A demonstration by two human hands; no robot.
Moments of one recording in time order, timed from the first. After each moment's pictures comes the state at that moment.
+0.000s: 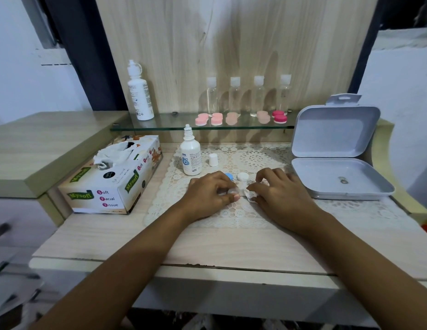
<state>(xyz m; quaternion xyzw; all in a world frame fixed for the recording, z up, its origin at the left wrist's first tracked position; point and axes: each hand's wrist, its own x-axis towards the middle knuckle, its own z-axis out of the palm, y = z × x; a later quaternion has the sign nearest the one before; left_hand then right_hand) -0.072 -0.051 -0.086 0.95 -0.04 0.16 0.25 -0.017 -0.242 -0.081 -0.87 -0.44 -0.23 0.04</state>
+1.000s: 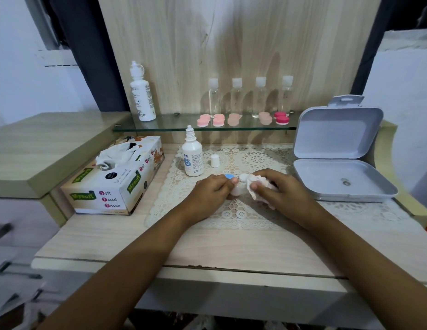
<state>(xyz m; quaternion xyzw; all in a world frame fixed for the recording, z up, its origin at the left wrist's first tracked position) -0.081 -0.061 -0.078 0.91 -0.02 0.15 0.39 -0.021 -0.238 -0.068 -0.80 -0.36 0.01 0.48</state>
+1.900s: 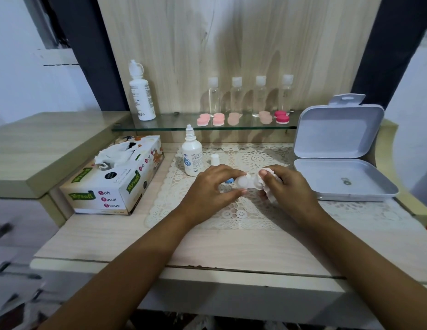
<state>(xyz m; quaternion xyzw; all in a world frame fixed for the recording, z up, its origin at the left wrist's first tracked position) -0.085 -0.062 -0.077 0.88 -0.13 0.31 0.33 -0.020 -0.233 -0.071 -0.78 -0.27 -0.02 0.56</state>
